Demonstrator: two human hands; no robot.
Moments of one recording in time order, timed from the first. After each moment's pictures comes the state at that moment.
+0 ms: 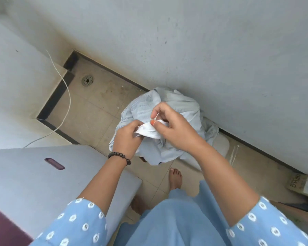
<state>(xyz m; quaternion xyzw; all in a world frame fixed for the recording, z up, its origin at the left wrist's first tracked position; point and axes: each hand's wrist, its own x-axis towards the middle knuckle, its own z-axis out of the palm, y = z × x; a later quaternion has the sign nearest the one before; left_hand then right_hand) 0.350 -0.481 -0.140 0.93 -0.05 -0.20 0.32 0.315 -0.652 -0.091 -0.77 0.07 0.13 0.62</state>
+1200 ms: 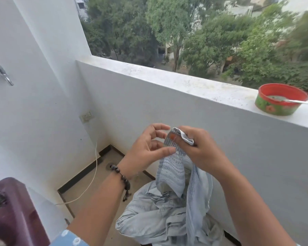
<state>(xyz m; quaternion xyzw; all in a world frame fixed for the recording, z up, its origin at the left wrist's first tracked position) 0.315 -0.499 0.173 0.70 -0.28 -0.16 0.64 0.267 -0.675 0.188 -0.86 -0.13 -0.14 0.47</state>
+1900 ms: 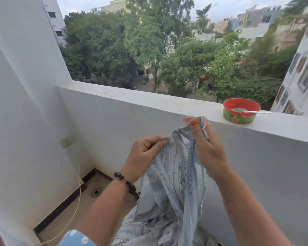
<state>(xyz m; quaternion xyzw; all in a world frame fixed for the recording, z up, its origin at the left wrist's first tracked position) 0.314 -0.539 0.197 0.69 -0.33 -0.09 0.64 0.241 -0.701 0.214 -0.70 -0.01 -0.30 0.65</state>
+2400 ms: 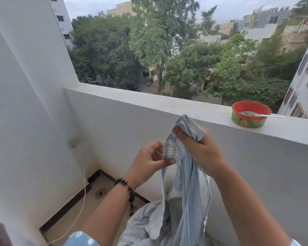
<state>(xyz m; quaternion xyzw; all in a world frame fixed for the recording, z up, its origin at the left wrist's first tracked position) 0.339 -0.529 0.166 0.70 -0.33 -0.13 0.62 0.260 -0.687 0.224 -0.70 -0.06 -0.22 0.68</state>
